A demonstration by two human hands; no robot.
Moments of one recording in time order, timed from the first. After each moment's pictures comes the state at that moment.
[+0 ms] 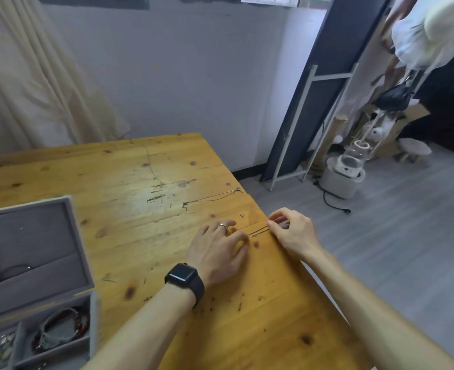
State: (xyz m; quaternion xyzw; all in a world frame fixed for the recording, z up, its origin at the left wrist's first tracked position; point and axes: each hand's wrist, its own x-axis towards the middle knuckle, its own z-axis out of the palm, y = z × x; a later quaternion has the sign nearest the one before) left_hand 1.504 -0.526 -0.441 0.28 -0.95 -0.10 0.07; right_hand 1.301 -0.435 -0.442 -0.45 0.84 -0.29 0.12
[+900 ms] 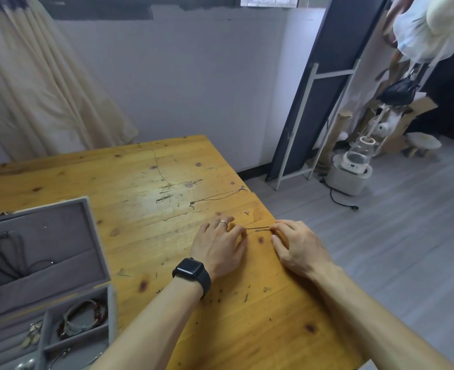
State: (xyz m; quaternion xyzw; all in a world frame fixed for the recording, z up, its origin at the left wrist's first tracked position) left_hand 1.510 -0.526 -0.436 0.31 -0.95 -0.07 0.05; right_hand 1.325 -0.400 -0.450 -0.55 0.81 -0.20 0.04
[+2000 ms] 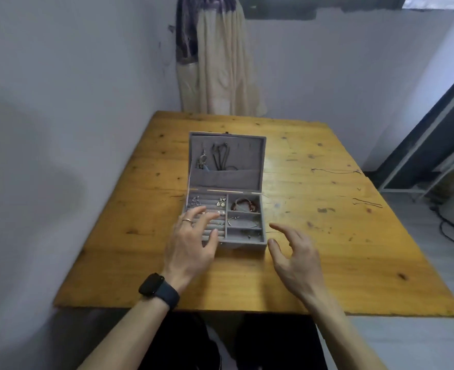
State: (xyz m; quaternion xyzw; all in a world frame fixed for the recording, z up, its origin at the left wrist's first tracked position) left_hand 1.864 -0.401 -0.416 0.54 -0.77 -0.13 0.32; right_hand 1.636 -0.333 -0.413 -0.60 0.67 -0.41 0.15
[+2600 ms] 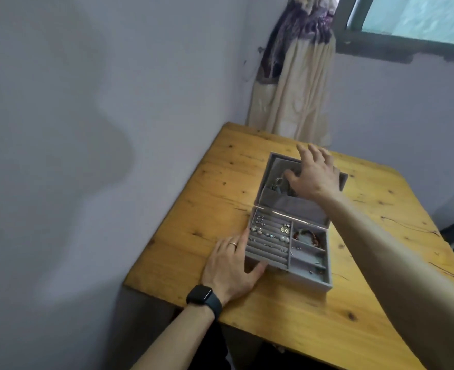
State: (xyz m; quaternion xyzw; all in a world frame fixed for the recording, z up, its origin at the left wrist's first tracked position) left_hand 1.915 -0.405 -0.444 0.62 -0.75 -0.10 0.21; right_hand 1.724 -0.555 -0.296 -0.71 0.69 -0.14 -0.01
